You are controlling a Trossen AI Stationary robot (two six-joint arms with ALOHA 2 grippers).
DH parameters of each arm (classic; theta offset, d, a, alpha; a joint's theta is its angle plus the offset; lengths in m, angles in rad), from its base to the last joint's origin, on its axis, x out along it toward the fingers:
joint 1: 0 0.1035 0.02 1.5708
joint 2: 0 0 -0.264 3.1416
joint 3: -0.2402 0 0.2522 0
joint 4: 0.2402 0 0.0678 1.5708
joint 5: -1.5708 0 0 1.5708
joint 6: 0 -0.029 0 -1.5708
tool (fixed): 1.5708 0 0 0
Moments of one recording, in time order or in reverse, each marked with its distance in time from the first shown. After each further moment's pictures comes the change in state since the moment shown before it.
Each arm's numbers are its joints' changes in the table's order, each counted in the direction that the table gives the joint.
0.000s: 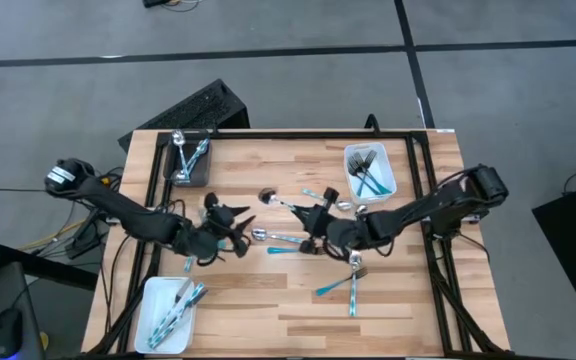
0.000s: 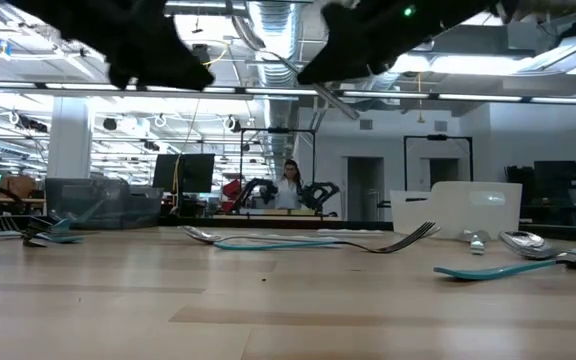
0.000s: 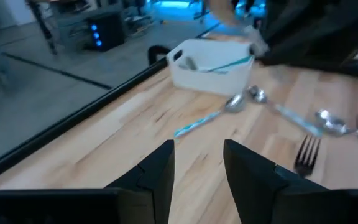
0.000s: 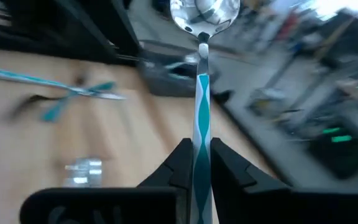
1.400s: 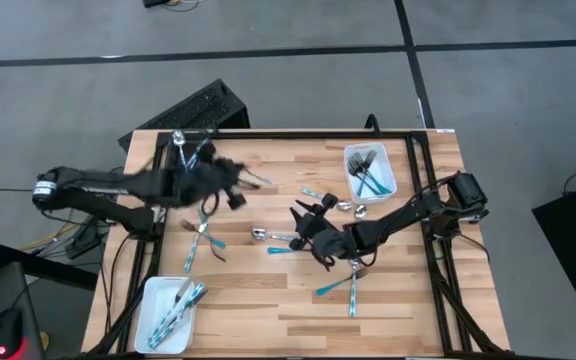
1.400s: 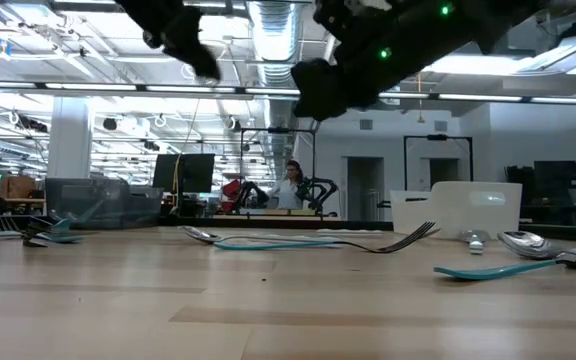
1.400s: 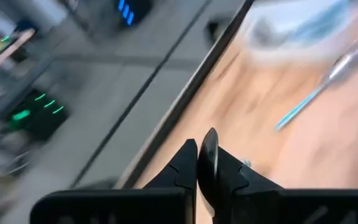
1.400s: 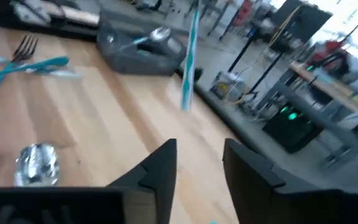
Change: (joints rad) left arm 0.468 0.109 -0.377 0.655 -0.259 -0.412; right arm 0.002 -0.160 -0.038 -0.048 -0.193 -0.047
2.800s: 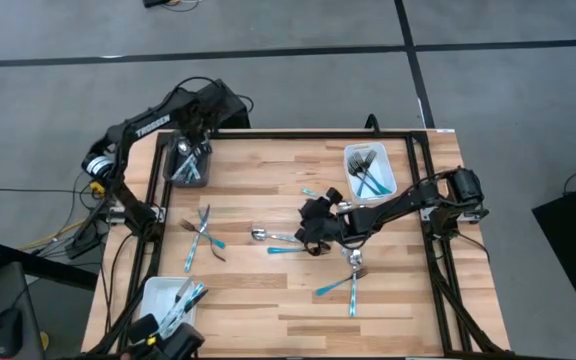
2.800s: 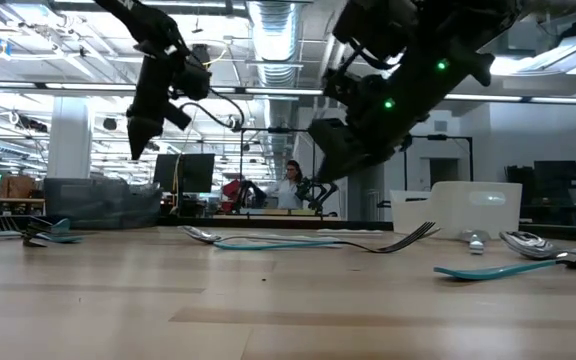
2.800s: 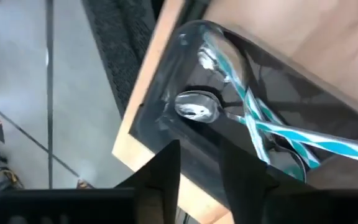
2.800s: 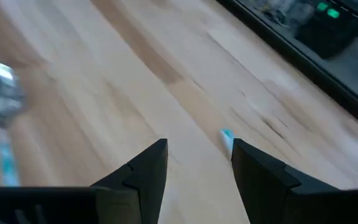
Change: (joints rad) left arm 0.837 -0.511 -0.393 0.730 -0.199 -0.332; right arm -0.113 0.008 0.000 0.461 0.229 -0.511
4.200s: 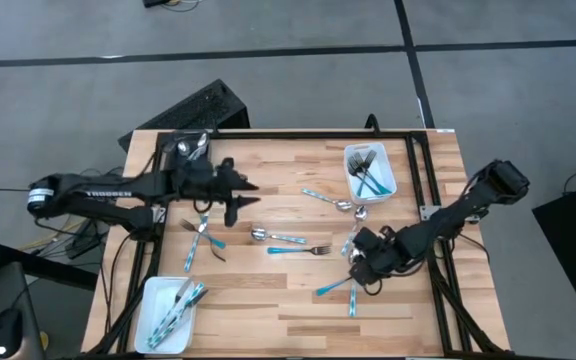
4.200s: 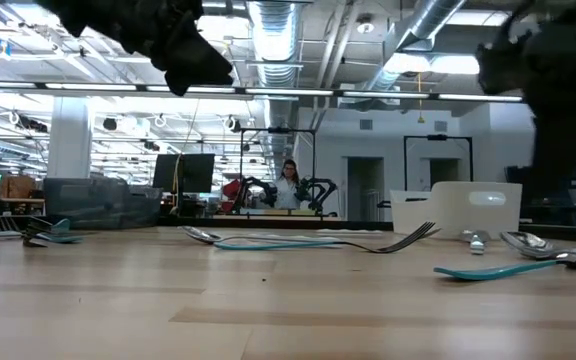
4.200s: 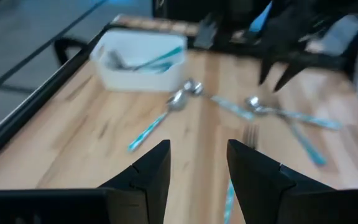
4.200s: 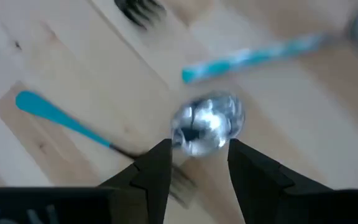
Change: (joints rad) left arm -0.761 0.586 0.714 -1.253 -0.524 0.449; right arm 0.377 0.378 0.148 0.681 0.503 -0.810
